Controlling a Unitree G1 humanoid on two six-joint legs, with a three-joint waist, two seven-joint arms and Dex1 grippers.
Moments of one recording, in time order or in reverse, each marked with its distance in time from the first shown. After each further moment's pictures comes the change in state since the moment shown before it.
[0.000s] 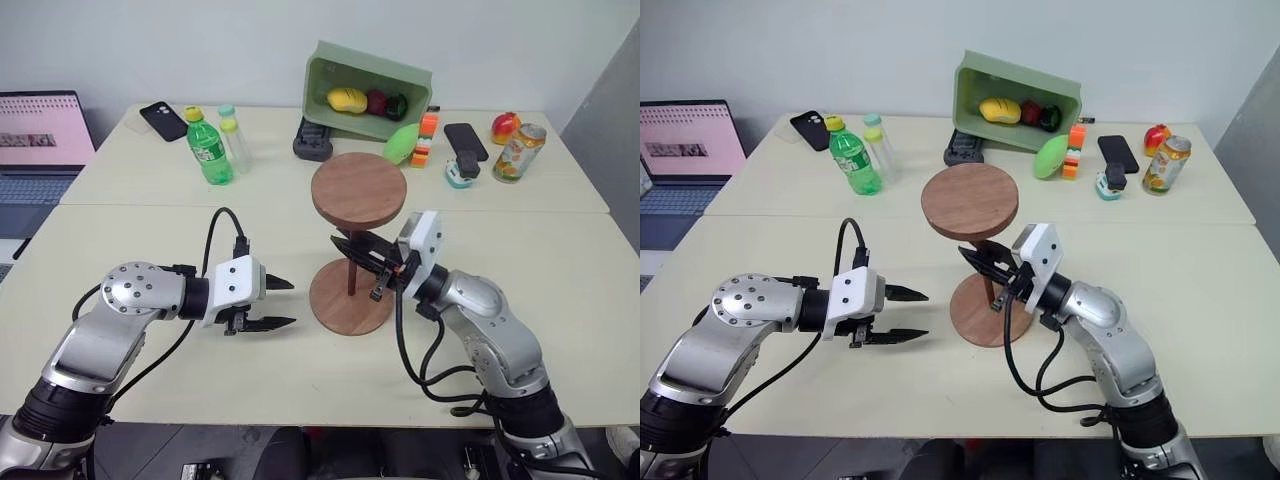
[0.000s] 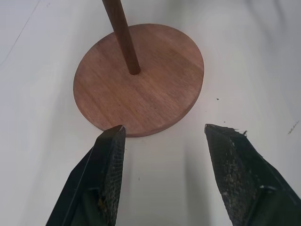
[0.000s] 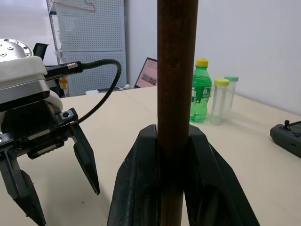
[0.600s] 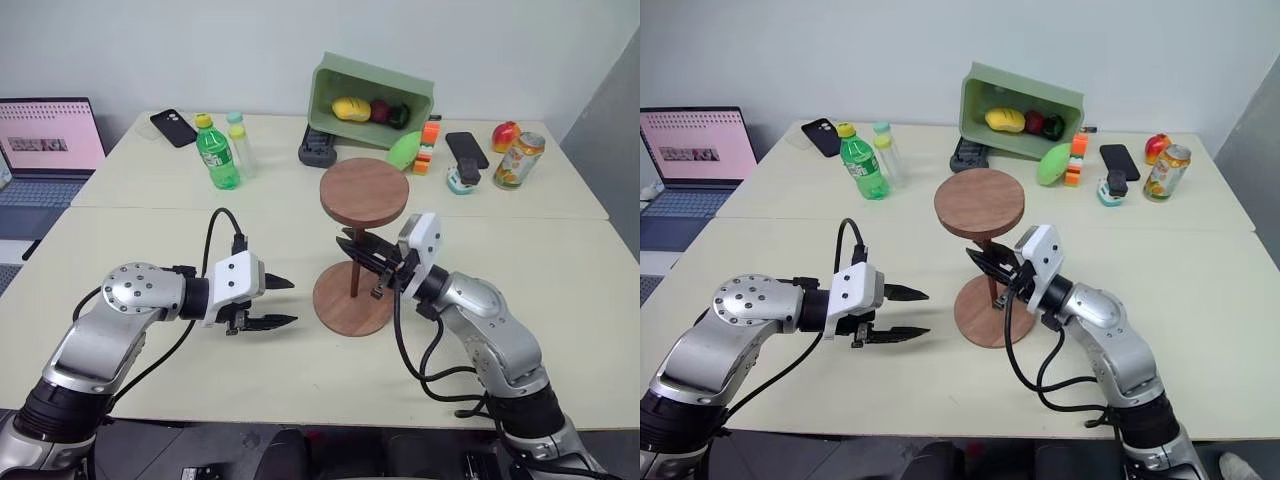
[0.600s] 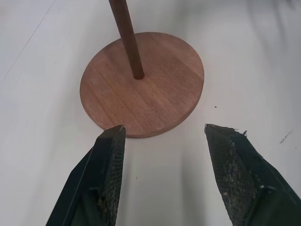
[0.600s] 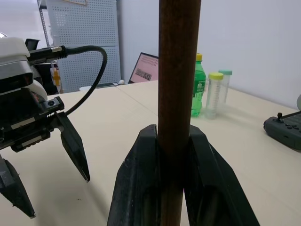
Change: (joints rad) left arm 0.000 -0.005 0.004 -0.002 -0.043 0.054 0.022; right arm 0.012 -0.005 0.003 0.022 -0.001 0.041 -0.052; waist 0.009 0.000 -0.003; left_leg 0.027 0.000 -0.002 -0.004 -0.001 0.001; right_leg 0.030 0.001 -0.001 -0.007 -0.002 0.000
